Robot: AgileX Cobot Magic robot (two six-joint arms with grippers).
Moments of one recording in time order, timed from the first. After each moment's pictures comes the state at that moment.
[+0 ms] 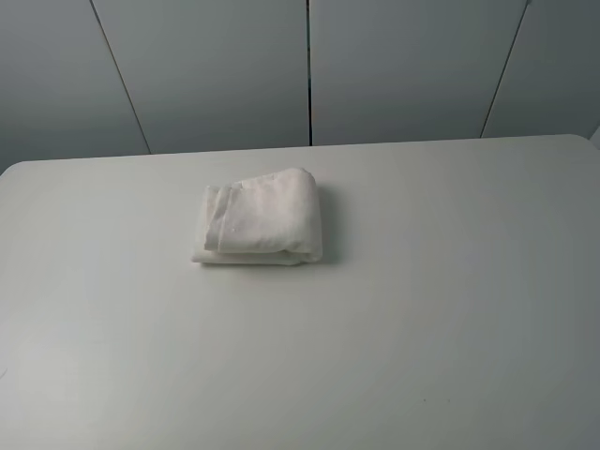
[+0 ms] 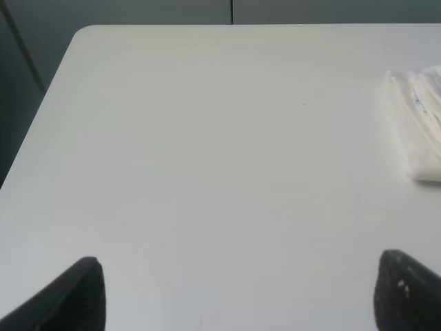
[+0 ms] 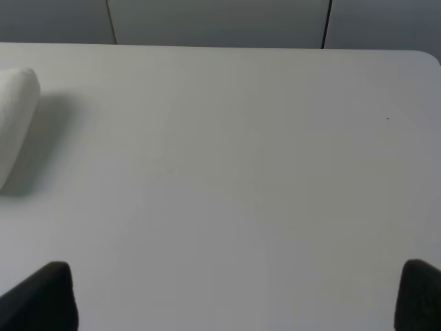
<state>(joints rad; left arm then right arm) 0.06 0.00 -0.51 0.05 1.08 -0.04 0.08 0.00 -0.51 -0.02 1.10 0.01</state>
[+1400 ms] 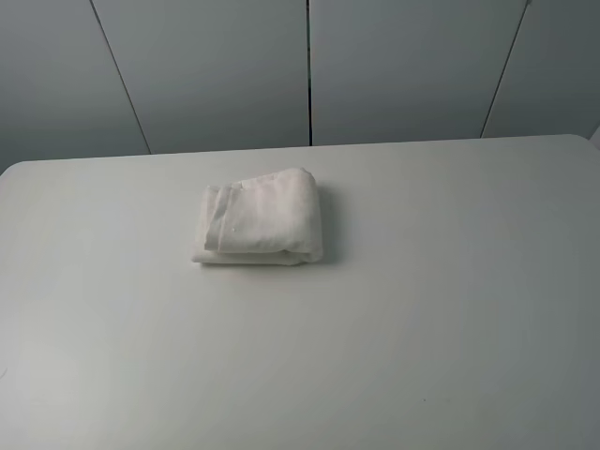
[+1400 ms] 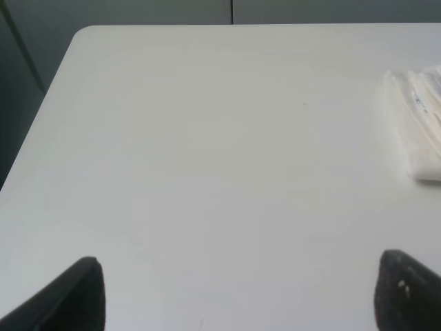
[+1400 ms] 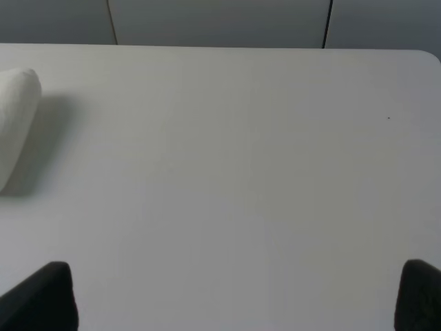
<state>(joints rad) 0.06 0.00 -0.51 0.05 1.08 -0.04 0.08 0.00 -0.51 -0.02 1.10 0.02</state>
